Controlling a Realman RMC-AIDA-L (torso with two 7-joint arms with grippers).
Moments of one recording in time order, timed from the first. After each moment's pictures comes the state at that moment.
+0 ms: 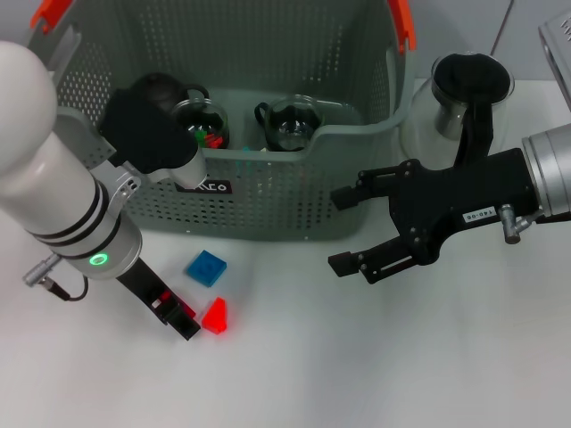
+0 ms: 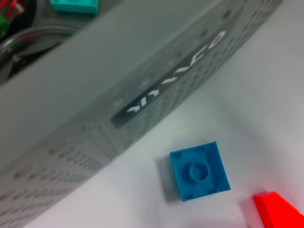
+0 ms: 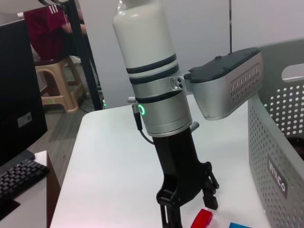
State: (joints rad) left arm -0.54 -2.17 -1.69 -1.26 -0.32 1.49 -2.57; right arm 0.72 2.08 -0.98 -0.87 -2.04 -1.67 1.58
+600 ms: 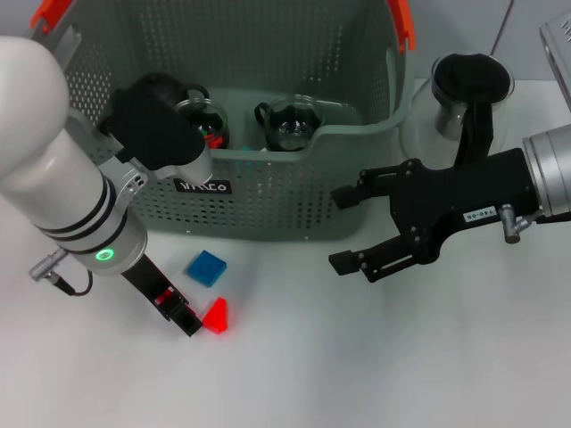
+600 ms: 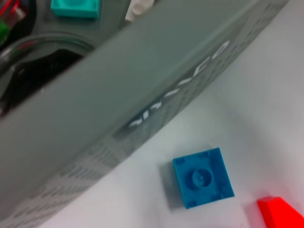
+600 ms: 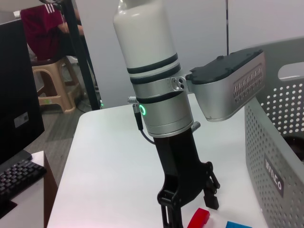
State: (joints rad) left arm -0.57 -2.17 -1.69 -1.23 -0.31 1.48 -2.58; right arm 0.71 2.08 -0.98 -0.87 -2.04 -1.67 1.58
